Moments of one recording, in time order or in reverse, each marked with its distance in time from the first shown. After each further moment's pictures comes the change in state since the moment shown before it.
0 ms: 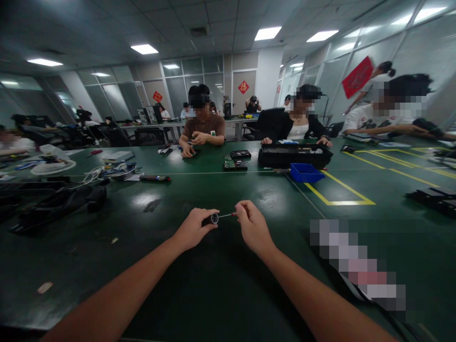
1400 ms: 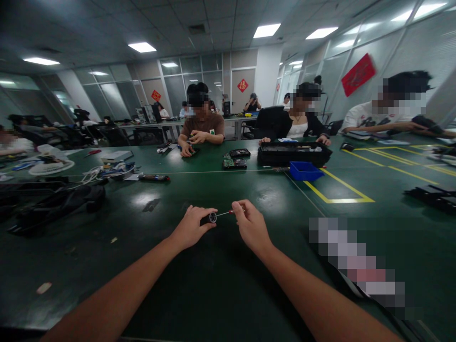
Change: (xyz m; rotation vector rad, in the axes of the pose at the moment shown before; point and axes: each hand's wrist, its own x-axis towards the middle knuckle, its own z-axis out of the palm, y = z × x) left_hand -0.002 -0.004 0.001 0.066 0.004 -0.004; right_hand 0.000 0.005 -0.001 -0.102 -0.047 -0.004
